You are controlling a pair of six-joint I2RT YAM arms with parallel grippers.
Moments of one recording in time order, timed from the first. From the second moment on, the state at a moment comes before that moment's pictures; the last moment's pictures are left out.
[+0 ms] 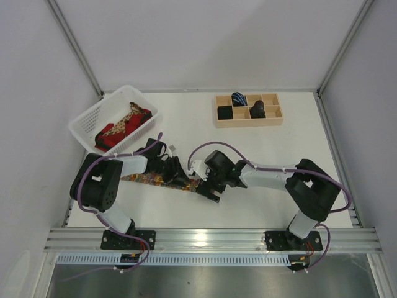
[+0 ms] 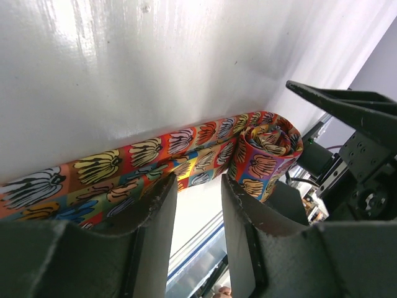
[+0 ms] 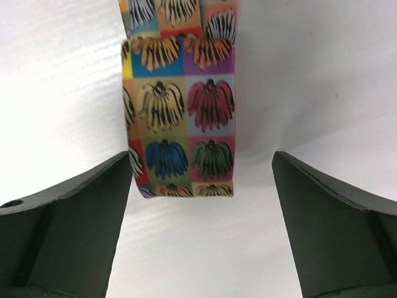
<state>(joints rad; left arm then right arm) -0.31 1.66 0.70 -0.20 0.71 -0.67 0.94 1.67 0.92 -0.22 -0.13 -0.31</state>
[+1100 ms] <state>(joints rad) -0.30 1.67 0.71 -0.20 0.73 -0.66 0.94 1.80 1.05 -0.25 -0.23 -0.37</state>
